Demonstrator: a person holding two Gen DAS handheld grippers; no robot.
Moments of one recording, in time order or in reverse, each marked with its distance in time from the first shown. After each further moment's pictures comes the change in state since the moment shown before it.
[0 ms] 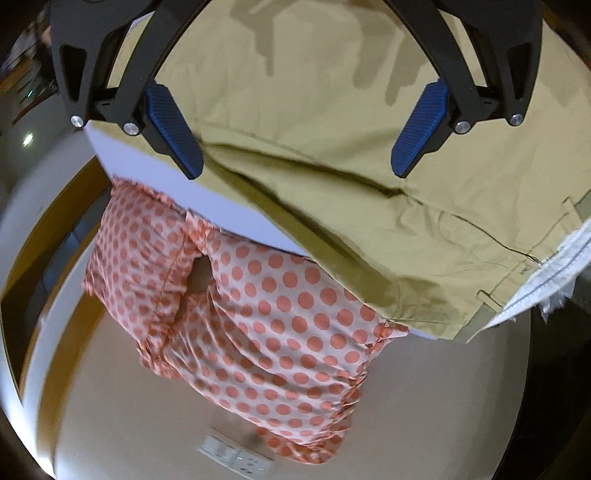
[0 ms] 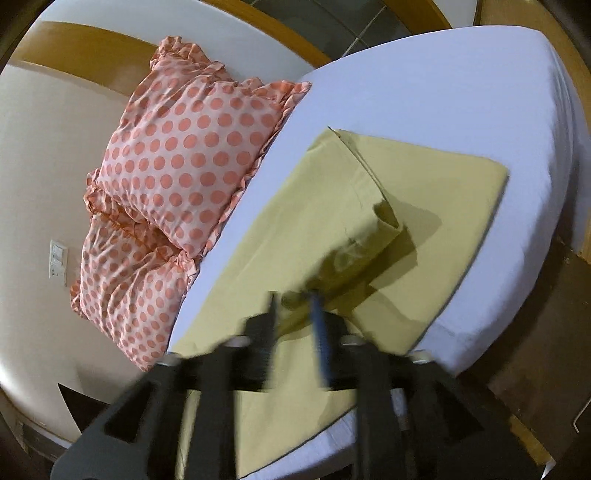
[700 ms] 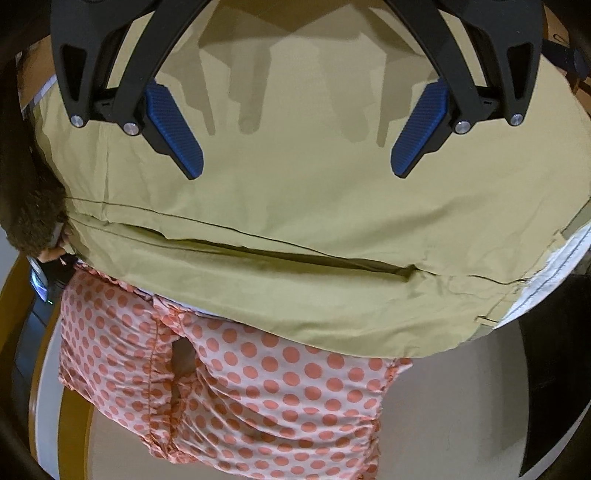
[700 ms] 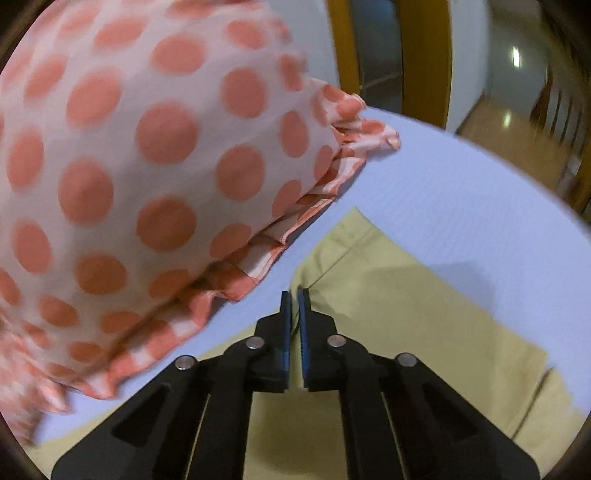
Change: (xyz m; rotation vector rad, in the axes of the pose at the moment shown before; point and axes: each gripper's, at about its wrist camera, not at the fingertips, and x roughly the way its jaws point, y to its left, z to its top) left arm 0.027 -0.047 -0.088 0.224 0.100 0.243; right arm 0.254 0.137 0.129 -0.277 -0.111 -0.532
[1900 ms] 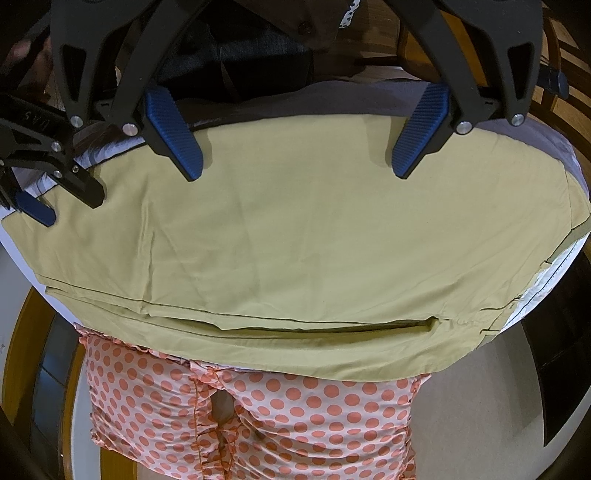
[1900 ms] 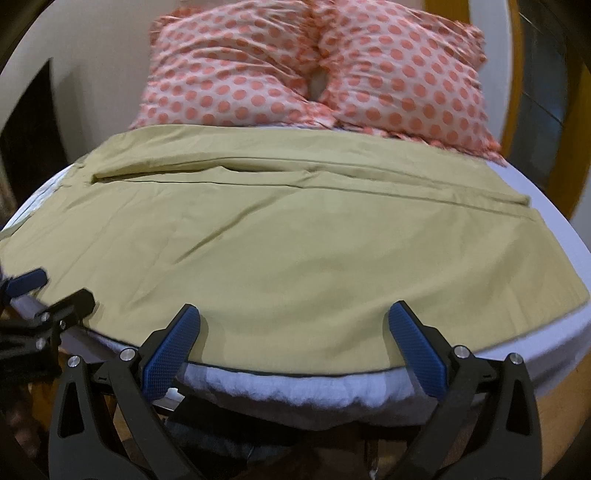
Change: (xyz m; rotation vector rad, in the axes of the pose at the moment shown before) left arm -0.032 -0.056 -0.074 0.155 0.097 0.043; right arm -0.255 -0.029 -0.345 -0.788 -0.038 0.395
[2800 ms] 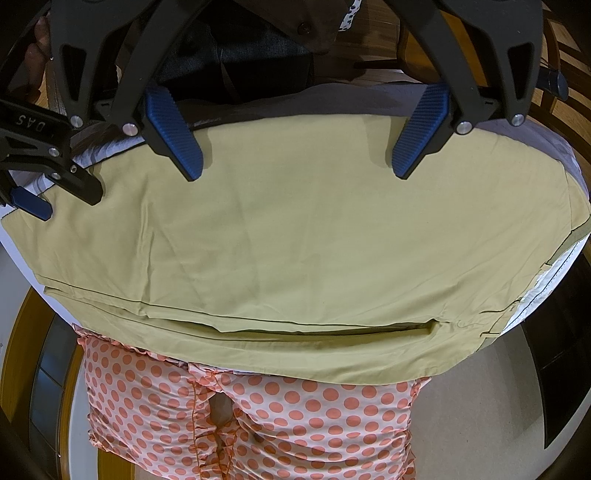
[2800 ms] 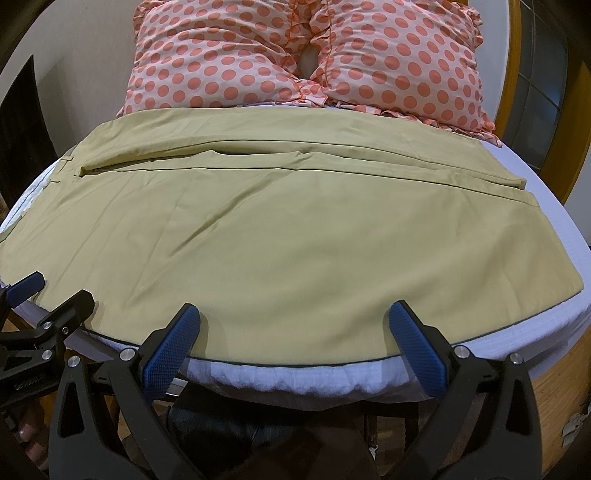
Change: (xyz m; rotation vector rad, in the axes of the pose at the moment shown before) left arm 0.001 0.000 -0.002 -0.009 0.013 0.003; right arm 0.001 0.009 0.002 0.054 0.106 -0.057
